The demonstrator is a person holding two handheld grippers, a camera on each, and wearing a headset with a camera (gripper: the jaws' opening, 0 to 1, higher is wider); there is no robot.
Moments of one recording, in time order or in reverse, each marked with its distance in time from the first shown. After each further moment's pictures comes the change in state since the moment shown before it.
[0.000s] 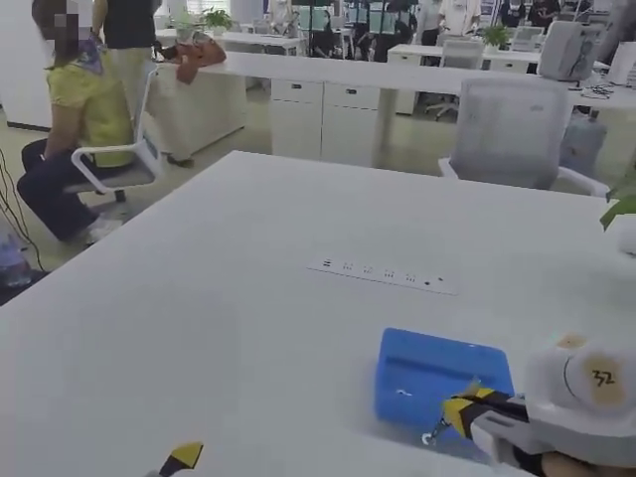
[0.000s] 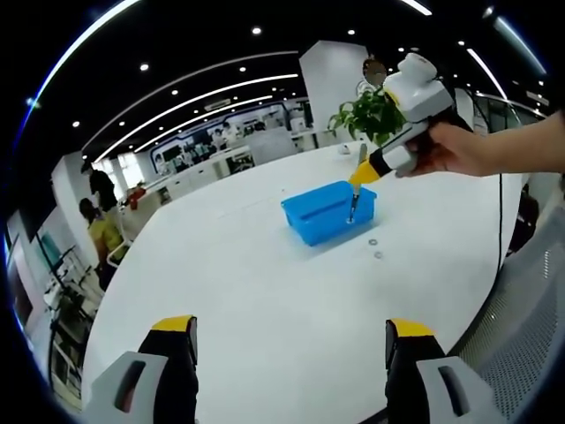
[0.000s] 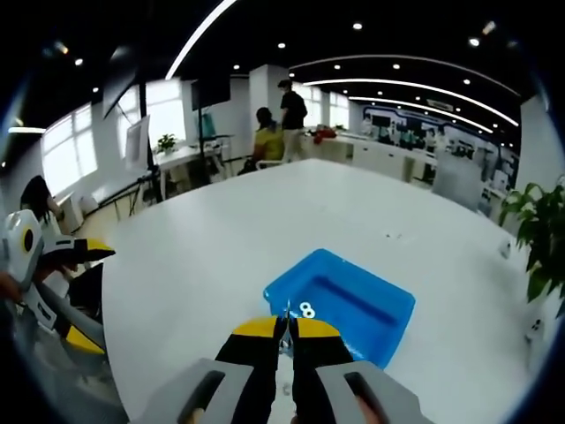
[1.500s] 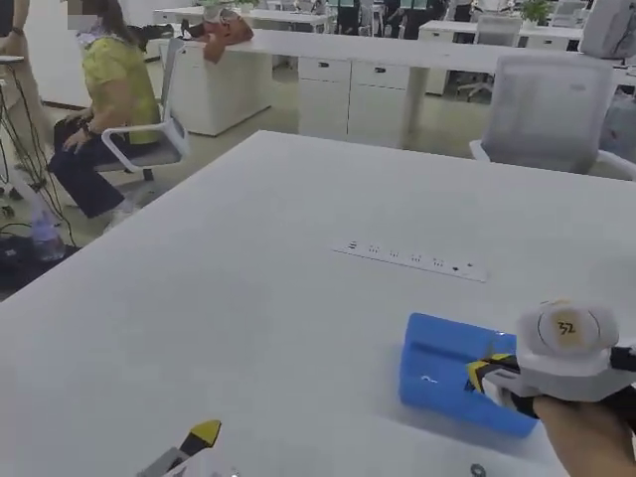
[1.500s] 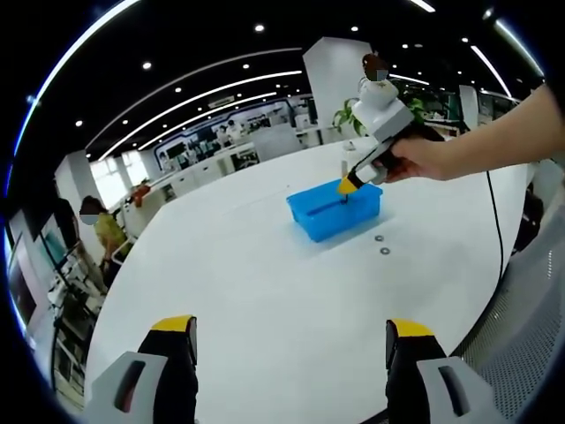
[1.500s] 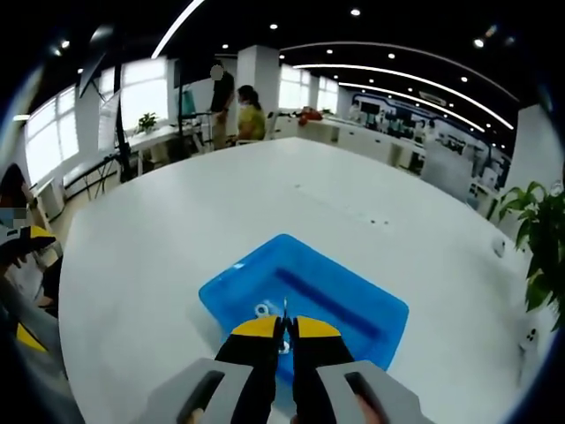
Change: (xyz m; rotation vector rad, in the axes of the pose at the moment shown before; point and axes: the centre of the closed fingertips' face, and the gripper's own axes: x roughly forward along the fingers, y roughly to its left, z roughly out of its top) left arm 0.001 0.005 -0.004 -0.004 0.020 0.027; right arm 0.060 -0.046 -0.020 -0.020 0.104 -0.091
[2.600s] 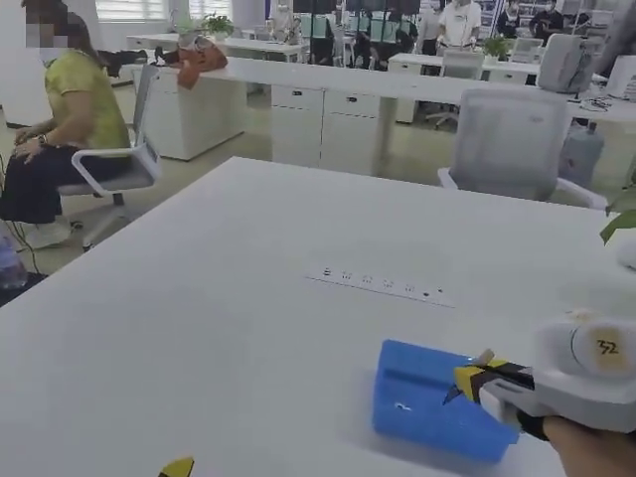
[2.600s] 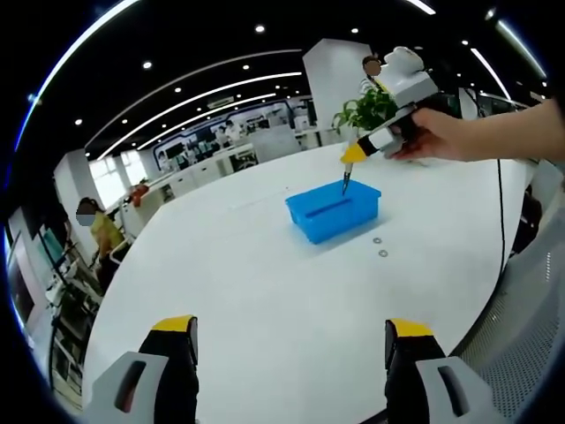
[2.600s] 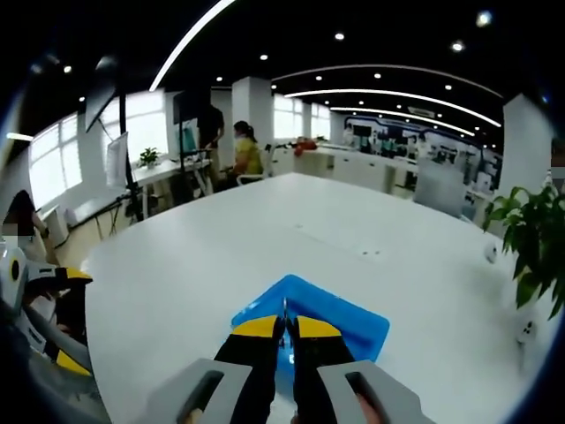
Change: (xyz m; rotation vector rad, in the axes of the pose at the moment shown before) left arm 0.000 -0.001 0.001 -0.007 -0.008 -0.010; right arm -0.064 0.012 0.038 0.062 -0.164 0.015
